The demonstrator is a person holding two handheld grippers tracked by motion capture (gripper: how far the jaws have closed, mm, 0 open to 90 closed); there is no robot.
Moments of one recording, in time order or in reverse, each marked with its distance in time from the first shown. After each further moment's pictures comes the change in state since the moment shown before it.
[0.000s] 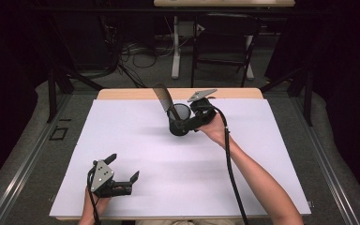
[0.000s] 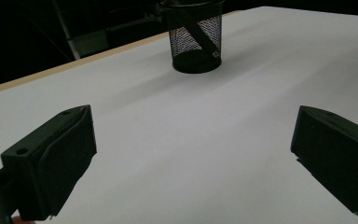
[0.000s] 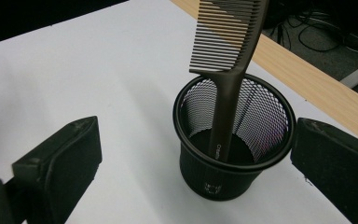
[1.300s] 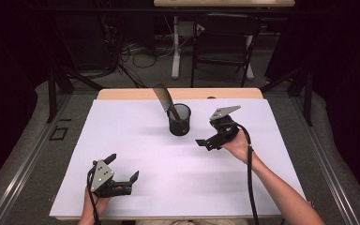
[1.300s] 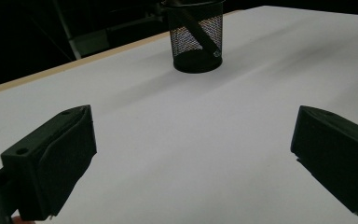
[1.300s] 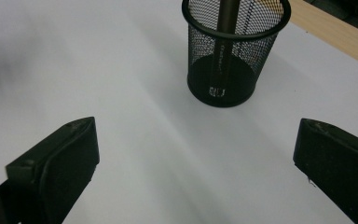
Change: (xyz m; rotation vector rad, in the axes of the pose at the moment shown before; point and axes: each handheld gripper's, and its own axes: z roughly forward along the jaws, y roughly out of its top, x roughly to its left) left arm 0.000 0.000 0.000 0.001 0.003 0.000; right arm 0.000 -0.064 -0.054 0.069 0.024 0.013
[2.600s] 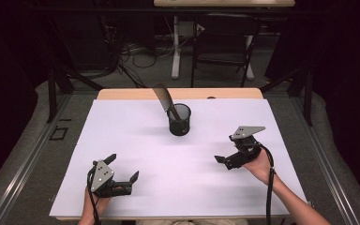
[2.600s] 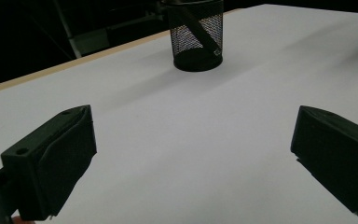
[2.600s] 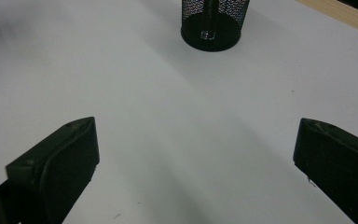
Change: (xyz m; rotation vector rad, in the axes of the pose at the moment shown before) left arm 0.000 0.000 0.000 0.006 0.002 0.000; right arm 0.014 -0.063 -0.050 -0.016 -0.066 0.011
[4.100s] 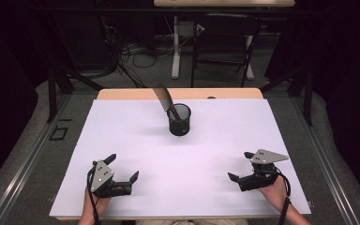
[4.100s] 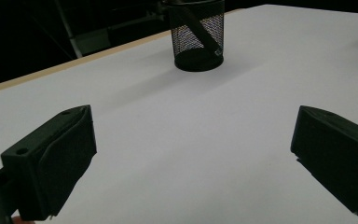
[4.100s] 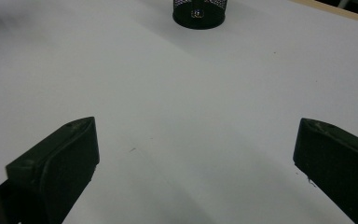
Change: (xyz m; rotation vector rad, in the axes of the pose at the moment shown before) left arm 0.000 0.000 -0.001 -0.001 0.004 -0.001; right arm 0.024 -0.068 -0.037 -0.112 -0.084 0.042
